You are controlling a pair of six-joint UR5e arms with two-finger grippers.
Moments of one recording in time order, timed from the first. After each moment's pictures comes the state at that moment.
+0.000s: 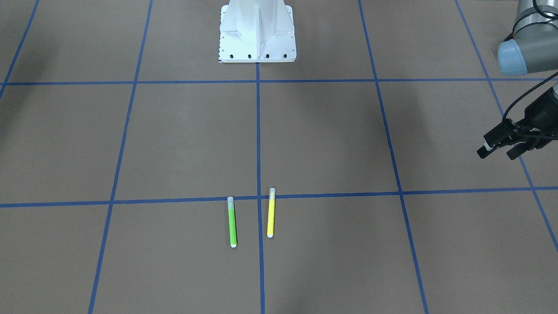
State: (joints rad) left arm -1.25 -1.73 -1.67 -2.05 -2.37 -0.80; right arm 1.85 -1.67 1.71 -1.45 2.25 -0.13
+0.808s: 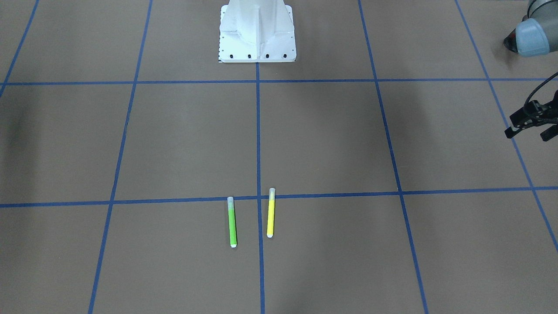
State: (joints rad) left arm -1.35 -1.69 -1.79 -1.61 -2.36 -0.33; right arm 1.51 -1.34 1.56 -1.72 2.30 -0.05
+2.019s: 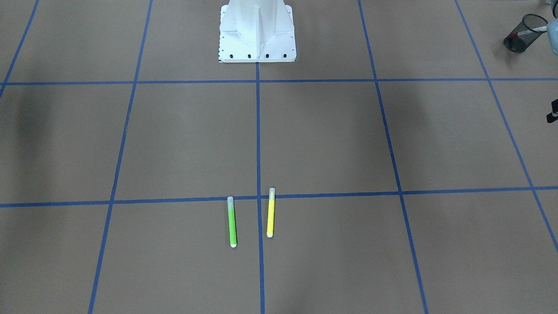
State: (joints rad) left arm -1.44 -1.67 -1.73 -1.38 -2.31 0.08; right arm 1.43 -1.44 1.71 -1.73 2.33 0.03
